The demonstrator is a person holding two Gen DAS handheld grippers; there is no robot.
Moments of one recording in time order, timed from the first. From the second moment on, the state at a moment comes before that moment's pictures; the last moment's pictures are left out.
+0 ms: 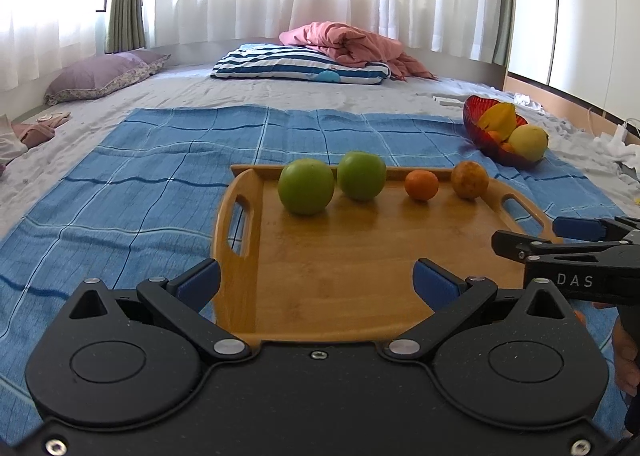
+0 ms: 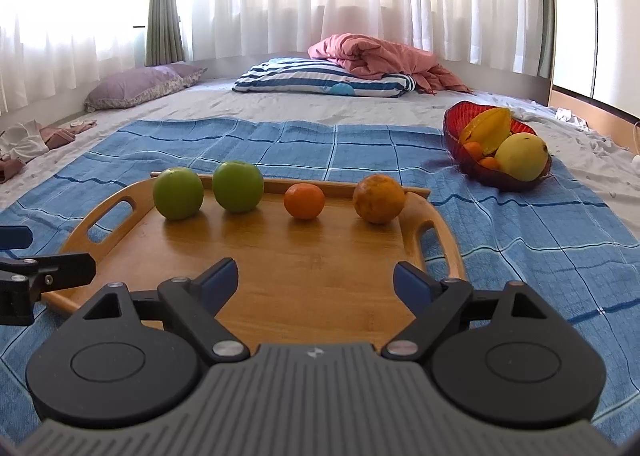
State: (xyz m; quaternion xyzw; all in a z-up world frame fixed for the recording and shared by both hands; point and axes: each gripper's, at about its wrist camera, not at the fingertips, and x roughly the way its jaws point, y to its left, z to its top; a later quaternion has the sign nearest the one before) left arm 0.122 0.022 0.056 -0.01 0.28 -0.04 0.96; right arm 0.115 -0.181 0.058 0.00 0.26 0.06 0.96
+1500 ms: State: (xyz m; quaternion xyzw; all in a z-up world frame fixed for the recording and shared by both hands) left arm 0.036 0.029 0.020 0.00 0.27 -0.03 0.96; right arm 0.023 -0.187 0.012 -0.04 0.22 0.03 0.97
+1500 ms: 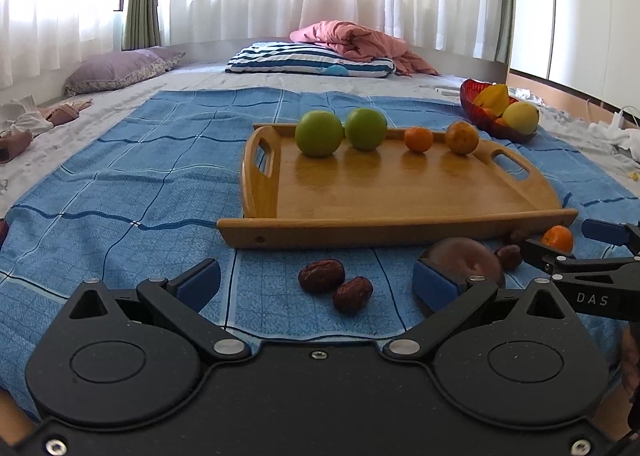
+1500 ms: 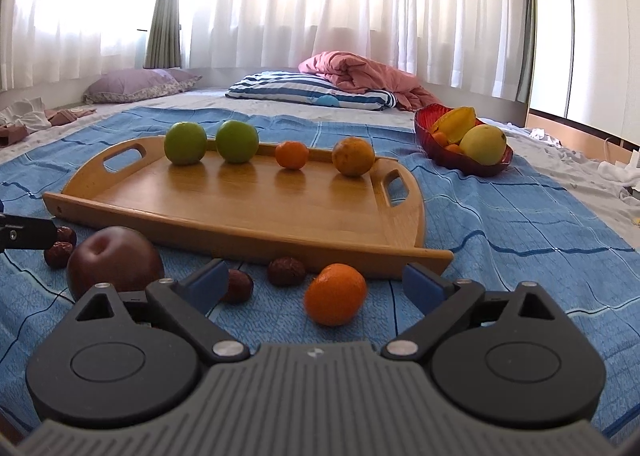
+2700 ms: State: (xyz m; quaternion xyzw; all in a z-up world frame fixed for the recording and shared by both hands) left arm 0.041 0.006 0.004 -0.01 0.30 -0.06 0.95; right arm 0.019 -0.196 0.006 -0.01 0.23 0.02 0.97
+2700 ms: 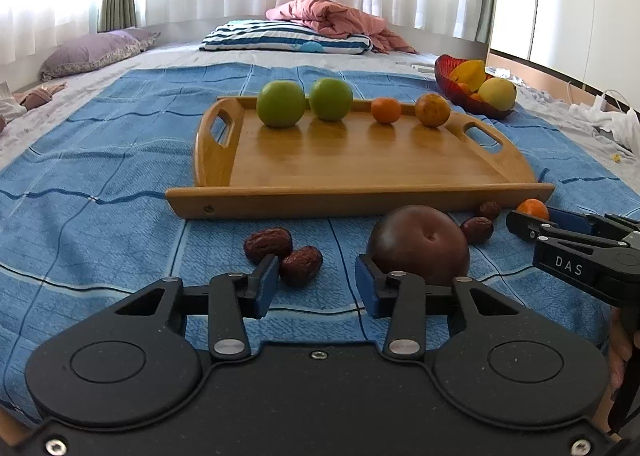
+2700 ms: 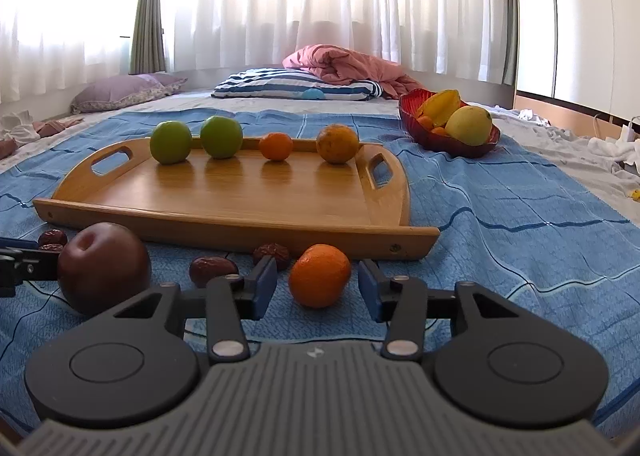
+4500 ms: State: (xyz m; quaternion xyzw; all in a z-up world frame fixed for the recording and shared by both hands) left arm 0.068 0.009 0.037 0.00 0.26 -0.06 0.96; right arm 0.027 -0.201 0.029 0.00 0.20 0.00 0.98
